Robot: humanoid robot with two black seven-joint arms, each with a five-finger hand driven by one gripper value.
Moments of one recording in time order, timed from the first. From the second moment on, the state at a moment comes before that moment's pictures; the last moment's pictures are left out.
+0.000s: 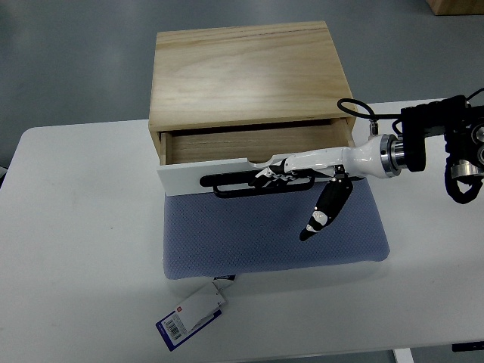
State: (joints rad) left arm 0.01 0.00 -0.07 -0.16 0.01 -0.02 0.08; right arm 0.87 -0.68 0.61 1.67 -0.92 0.61 -0.30
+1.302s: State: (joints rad) left arm 0.01 0.00 -0.07 -0.16 0.01 -0.02 0.08; right arm 1.02 -0.85 0.64 1.64 -0.52 0.61 -0.34
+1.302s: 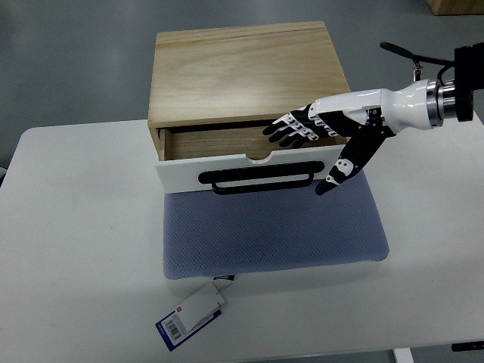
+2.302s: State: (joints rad) left arm 0.01 0.00 -0.07 -0.16 0.01 -0.02 0.08; right arm 0.91 -0.44 0.95 0.47 0.00 0.43 -0.15
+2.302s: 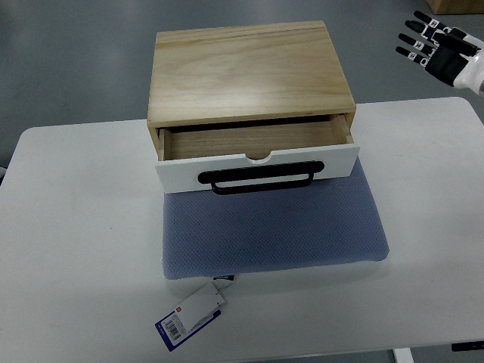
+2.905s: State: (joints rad) left arm 0.01 0.00 -0.07 -0.16 0.01 -0.02 0.07; right arm 0.83 -0.36 0.94 0.45 0.10 0.33 -0.13
